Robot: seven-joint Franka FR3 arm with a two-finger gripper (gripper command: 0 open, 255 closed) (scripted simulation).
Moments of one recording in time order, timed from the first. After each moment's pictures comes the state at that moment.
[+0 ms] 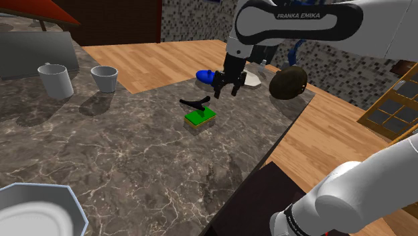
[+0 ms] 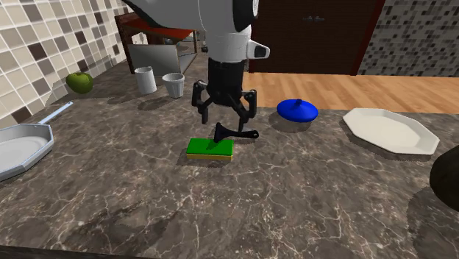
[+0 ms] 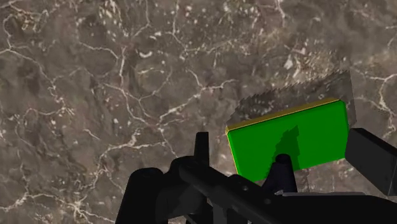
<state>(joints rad) 0.00 -0.17 0.10 -2.03 0.08 1.77 0.12</state>
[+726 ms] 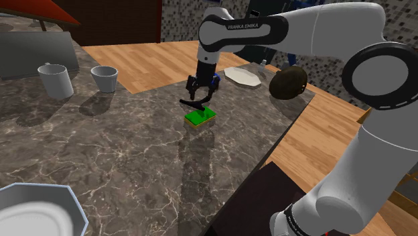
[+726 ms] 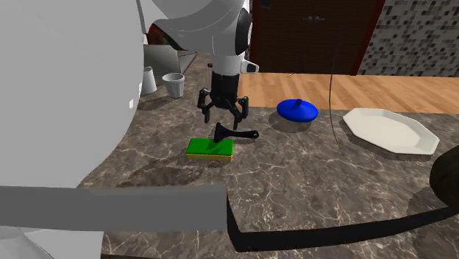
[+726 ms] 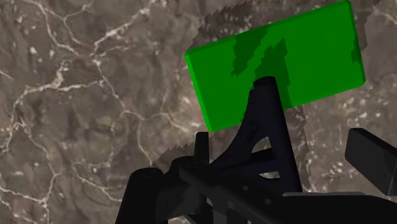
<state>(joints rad) 0.03 0.22 0.12 -1.73 0.06 1.79 0.19</state>
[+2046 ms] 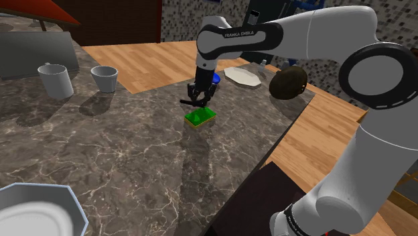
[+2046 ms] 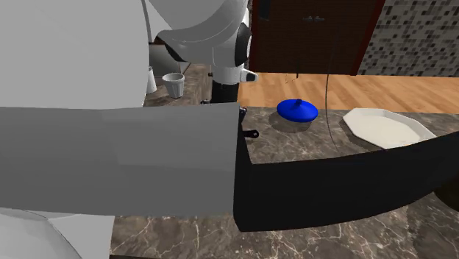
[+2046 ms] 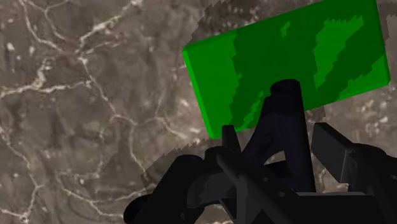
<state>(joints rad) 0.03 0.24 0.12 -1.77 0.06 1.85 0.19</state>
